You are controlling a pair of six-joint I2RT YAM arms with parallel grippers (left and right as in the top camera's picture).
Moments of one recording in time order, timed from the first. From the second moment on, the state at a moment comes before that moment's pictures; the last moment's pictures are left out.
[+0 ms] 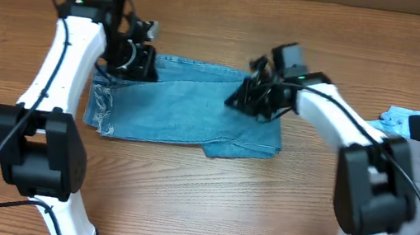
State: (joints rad) left arm -0.03 1.97 1.71 -1.19 0.46 0.08; right arm 0.32 1.98 1.38 -0.53 -0.72 0.49
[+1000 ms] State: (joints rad) left arm -0.02 1.95 1.24 -0.80 0.24 -0.26; right arm 0.17 2.14 1.38 -0.48 -0.57 0.77
